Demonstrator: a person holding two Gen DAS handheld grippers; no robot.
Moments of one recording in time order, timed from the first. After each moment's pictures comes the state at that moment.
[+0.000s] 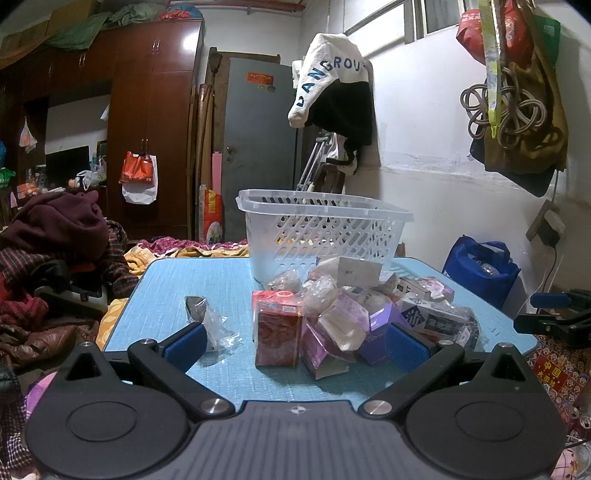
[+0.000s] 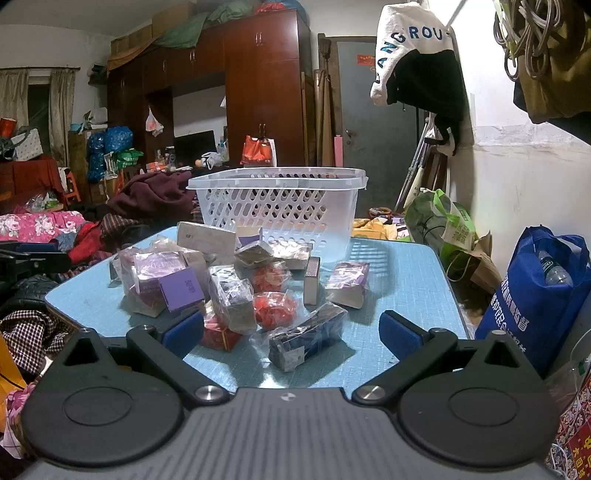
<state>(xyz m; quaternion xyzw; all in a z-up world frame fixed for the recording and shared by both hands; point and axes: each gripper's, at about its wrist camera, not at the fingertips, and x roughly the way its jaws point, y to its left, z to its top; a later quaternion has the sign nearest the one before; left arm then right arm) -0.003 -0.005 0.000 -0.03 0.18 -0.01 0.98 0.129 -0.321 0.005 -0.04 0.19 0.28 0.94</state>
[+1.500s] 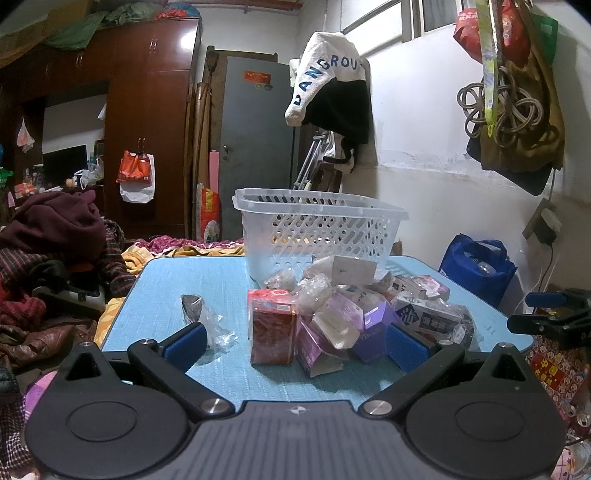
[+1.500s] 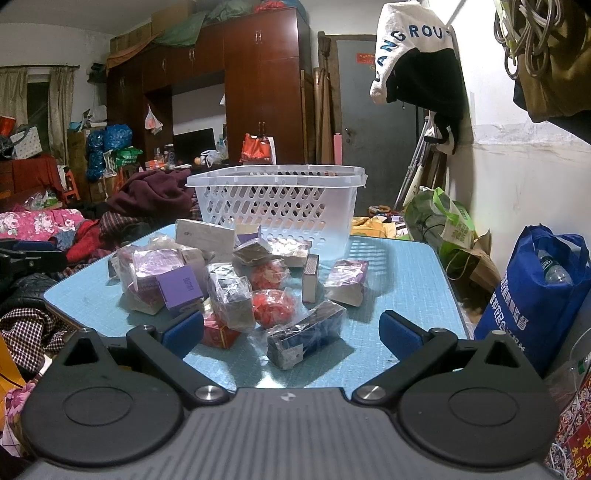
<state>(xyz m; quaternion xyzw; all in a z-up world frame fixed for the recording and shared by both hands) -0.005 -0.010 0.001 -0.03 0.18 -0.01 0.98 0.129 -0.322 0.005 -0.04 0.19 0.28 0.94</state>
